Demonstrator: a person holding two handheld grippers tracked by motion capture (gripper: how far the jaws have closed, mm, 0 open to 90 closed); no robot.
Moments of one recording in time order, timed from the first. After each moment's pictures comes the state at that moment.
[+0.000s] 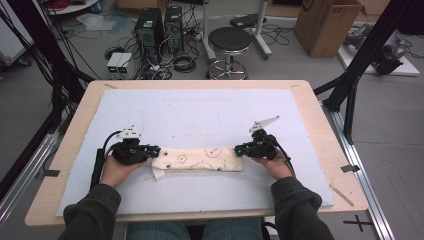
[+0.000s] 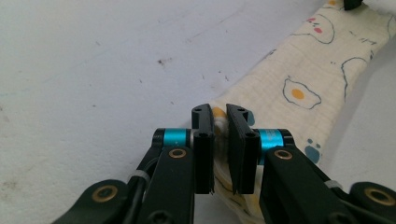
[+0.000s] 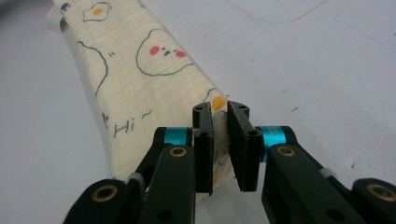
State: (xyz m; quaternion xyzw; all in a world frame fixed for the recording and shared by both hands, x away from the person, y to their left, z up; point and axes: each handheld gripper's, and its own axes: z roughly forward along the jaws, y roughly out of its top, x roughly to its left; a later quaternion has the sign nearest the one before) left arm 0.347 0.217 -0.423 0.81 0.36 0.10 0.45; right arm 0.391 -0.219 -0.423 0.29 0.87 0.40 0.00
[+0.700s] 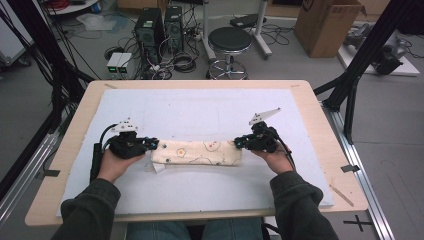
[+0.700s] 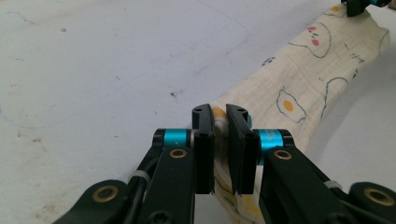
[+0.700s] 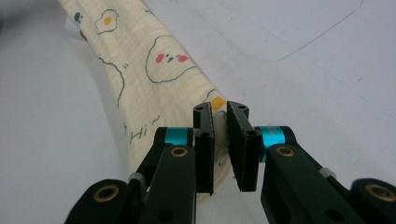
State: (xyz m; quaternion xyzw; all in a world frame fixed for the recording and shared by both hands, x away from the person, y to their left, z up) left arm 0.357 0.219 -0.402 0.80 0.36 0.12 0.47; right arm 0.397 -0.214 -0.395 0.28 0.87 0.41 0.03
